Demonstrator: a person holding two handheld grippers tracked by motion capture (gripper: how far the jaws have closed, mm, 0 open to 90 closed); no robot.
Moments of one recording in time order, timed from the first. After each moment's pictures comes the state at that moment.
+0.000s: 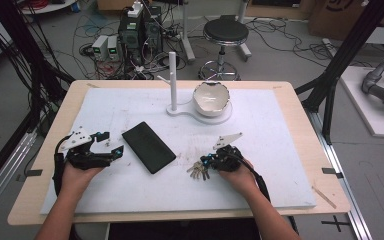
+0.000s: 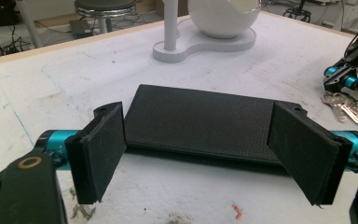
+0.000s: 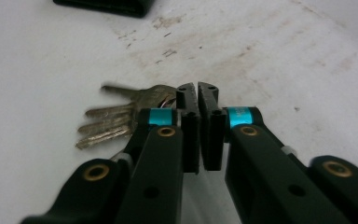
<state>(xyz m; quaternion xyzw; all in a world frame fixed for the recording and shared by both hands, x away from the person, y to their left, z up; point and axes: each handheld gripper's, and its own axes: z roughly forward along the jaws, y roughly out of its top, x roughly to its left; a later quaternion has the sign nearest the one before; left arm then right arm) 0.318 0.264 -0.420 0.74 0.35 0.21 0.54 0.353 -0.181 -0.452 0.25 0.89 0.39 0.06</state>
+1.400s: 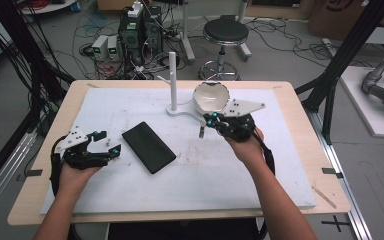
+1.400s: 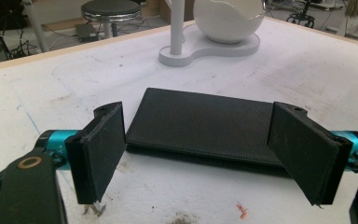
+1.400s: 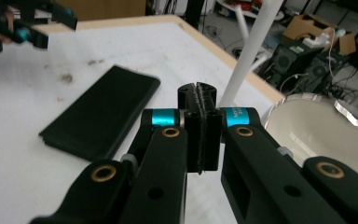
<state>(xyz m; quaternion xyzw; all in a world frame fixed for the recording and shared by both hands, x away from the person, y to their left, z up) 0.316 0.271 -0.418 0.73 0.35 0.22 0.54 0.362 -0.185 -0.325 0.20 0.82 0.49 0.22</state>
